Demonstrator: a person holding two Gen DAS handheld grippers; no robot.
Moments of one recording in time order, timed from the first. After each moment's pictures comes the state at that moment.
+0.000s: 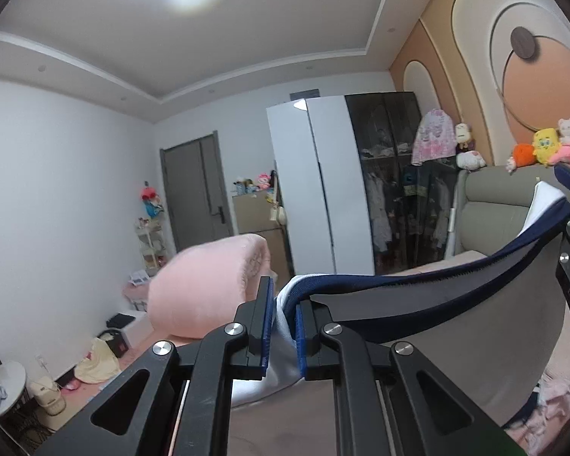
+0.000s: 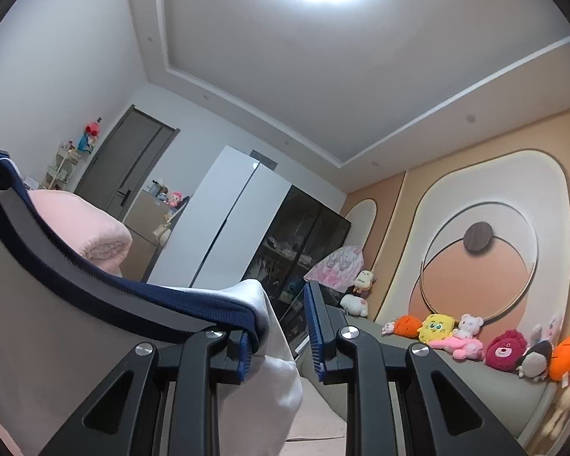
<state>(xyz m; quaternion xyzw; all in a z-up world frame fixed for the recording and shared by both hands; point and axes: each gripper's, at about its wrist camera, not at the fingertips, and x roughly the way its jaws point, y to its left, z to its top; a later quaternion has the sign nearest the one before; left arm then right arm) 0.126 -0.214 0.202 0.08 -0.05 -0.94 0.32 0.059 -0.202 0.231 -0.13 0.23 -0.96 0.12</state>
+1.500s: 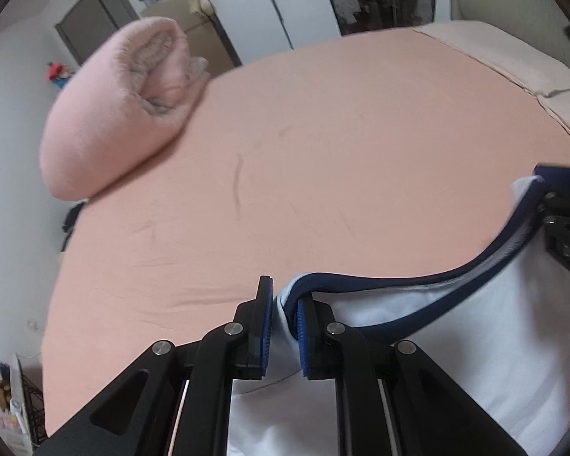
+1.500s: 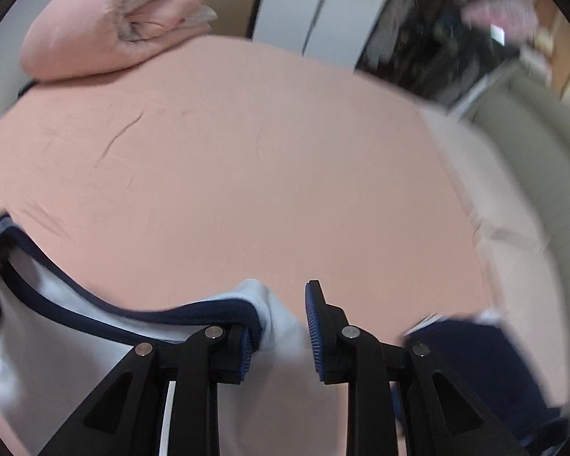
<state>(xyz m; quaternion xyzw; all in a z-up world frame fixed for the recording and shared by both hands) -0.176 -0.362 -0.161 0.48 -0.03 -0.83 0.27 -0.310 -0.377 -0.165 0.46 0.22 -0.83 0.23</state>
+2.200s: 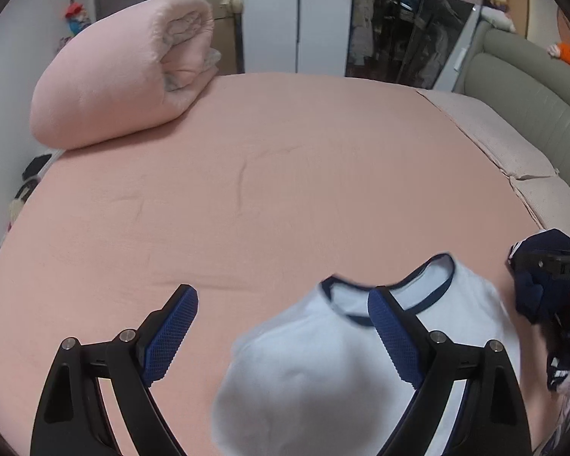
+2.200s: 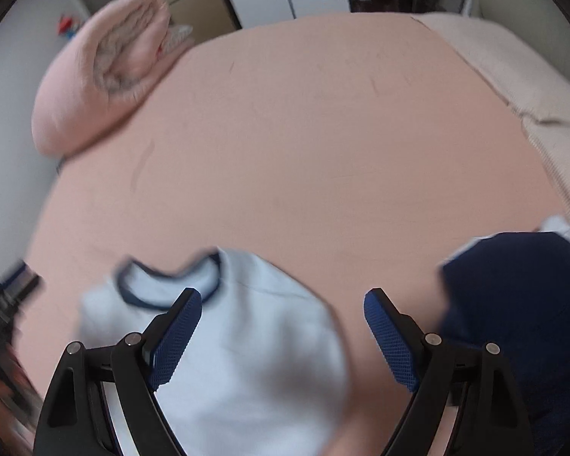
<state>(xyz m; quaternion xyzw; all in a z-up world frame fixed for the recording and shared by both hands) -0.086 -0.407 -0.127 0.40 0.11 -0.88 0.23 -0.340 -0.260 -0.167 0.53 0.09 -0.79 0.30</state>
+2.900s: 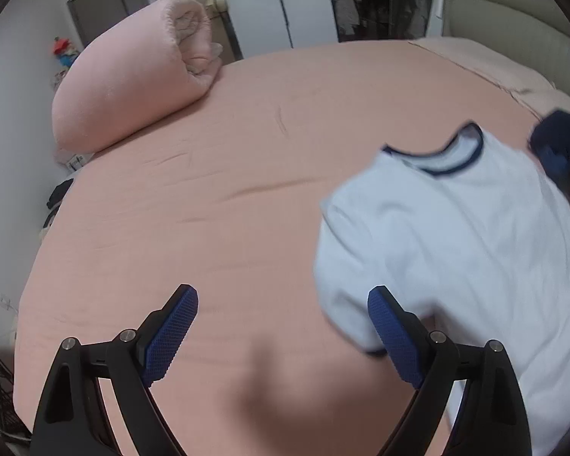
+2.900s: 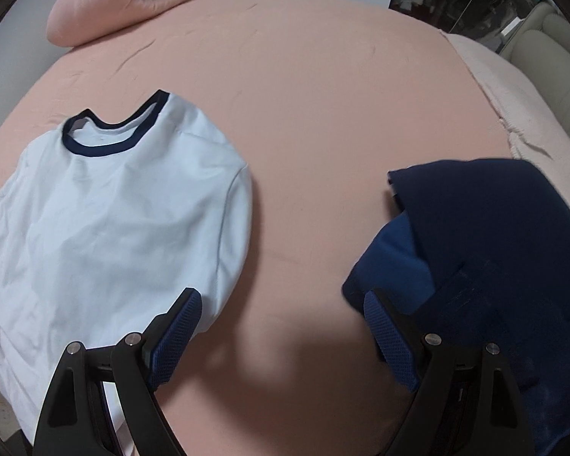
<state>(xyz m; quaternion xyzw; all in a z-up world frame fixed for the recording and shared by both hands) 0.029 -0.404 -0.191 0.45 0.00 -0.86 0.23 -0.288 -0.196 -0.216 0.51 0.22 -0.77 0.31</state>
